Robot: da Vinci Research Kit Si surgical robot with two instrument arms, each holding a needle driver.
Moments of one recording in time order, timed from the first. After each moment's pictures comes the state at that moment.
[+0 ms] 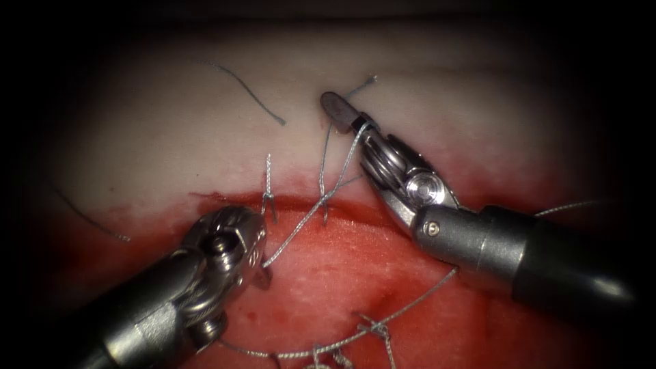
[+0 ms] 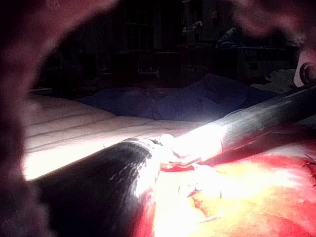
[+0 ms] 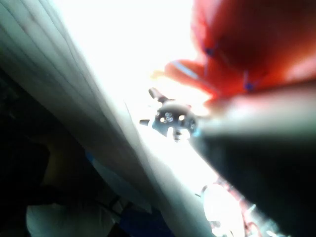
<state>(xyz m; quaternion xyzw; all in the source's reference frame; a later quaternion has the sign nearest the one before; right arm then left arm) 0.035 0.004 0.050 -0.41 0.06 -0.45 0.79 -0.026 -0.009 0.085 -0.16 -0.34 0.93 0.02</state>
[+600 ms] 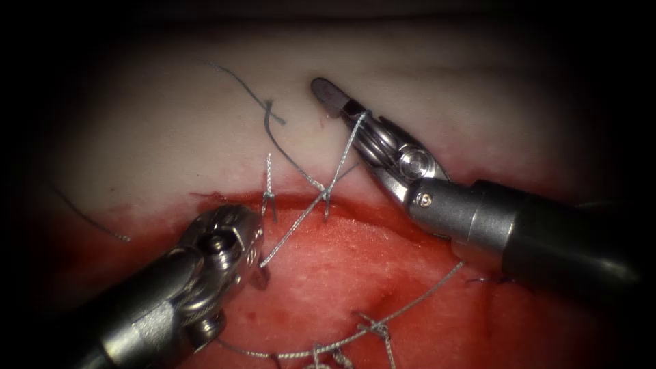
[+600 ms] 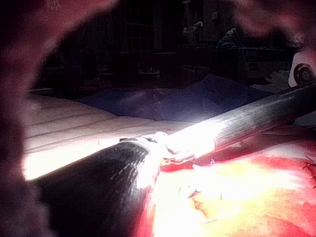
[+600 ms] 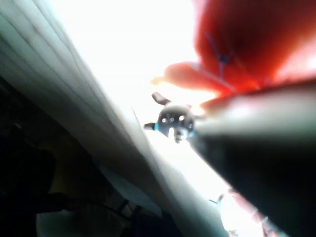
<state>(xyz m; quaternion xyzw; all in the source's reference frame) 0.035 0.006 0.050 -0.46 0.12 -0.45 0.76 -0.026 -0.009 0.085 -0.16 -0.35 0.92 0.03</state>
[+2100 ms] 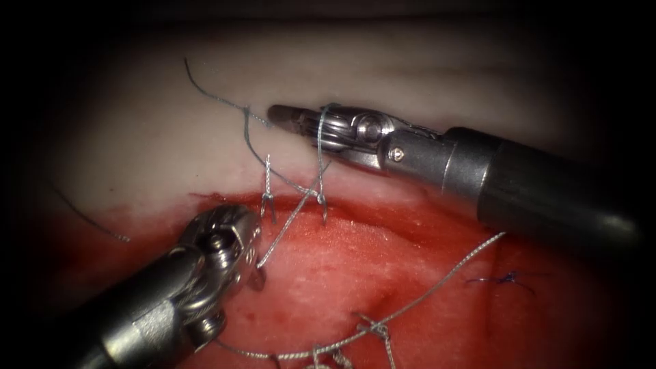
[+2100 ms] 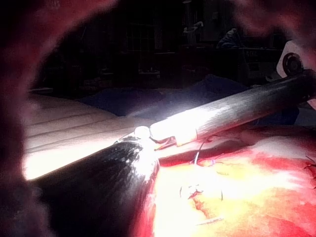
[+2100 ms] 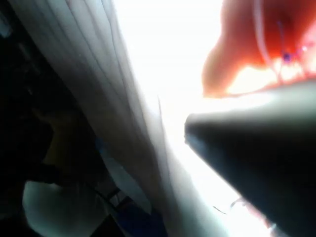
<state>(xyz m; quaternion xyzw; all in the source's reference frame) 0.040 0.006 0.051 -0.32 0.21 -0.66 0.65 -0.025 -0.009 0.085 -0.15 -0.37 0.92 0.05</state>
